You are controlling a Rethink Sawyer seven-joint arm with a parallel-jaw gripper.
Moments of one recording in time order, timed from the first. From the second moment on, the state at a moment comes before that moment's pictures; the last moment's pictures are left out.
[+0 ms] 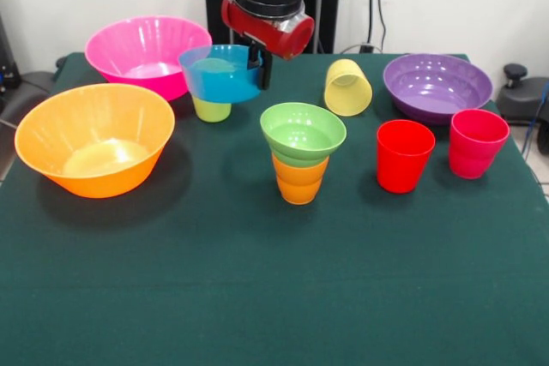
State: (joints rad) arm -0.16 -0.63 -0.20 1.69 0.08 0.58 2.11
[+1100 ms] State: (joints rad) arm -0.10 -0.60 -0.25 1.64 0.15 0.63 2.11
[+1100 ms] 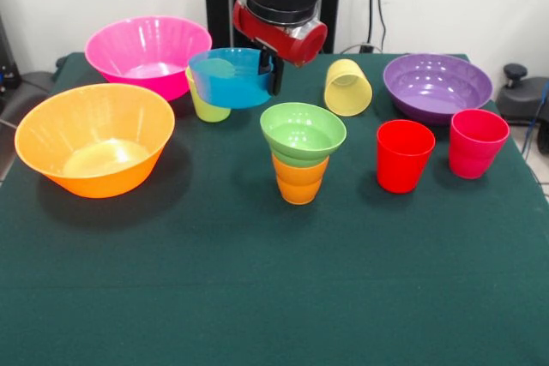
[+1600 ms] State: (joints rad) arm -0.09 -0.59 -0.26 1.61 0.17 0.64 2.11
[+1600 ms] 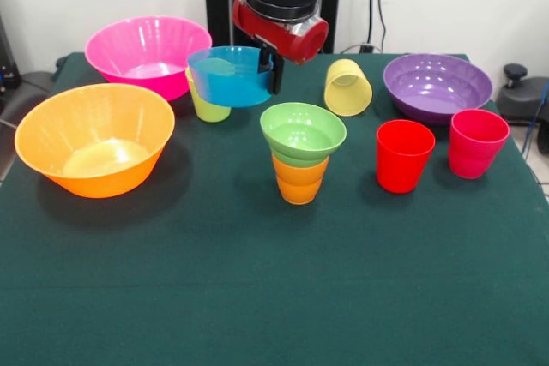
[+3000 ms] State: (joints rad) arm -0.02 -0.51 -0.32 1.51 0.24 0.65 2.13
